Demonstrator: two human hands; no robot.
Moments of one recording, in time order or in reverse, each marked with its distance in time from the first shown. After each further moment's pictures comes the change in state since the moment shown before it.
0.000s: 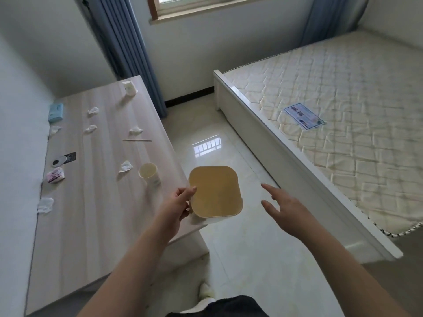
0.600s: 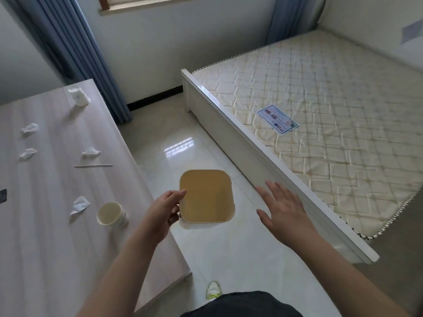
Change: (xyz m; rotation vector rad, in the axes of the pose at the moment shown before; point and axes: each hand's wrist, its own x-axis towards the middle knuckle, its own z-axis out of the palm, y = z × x) left_hand 0.139 0.058 0.027 0.028 -0.173 -0.077; right_hand 0.097 0.006 -0.029 -0.541 0.099 0.051
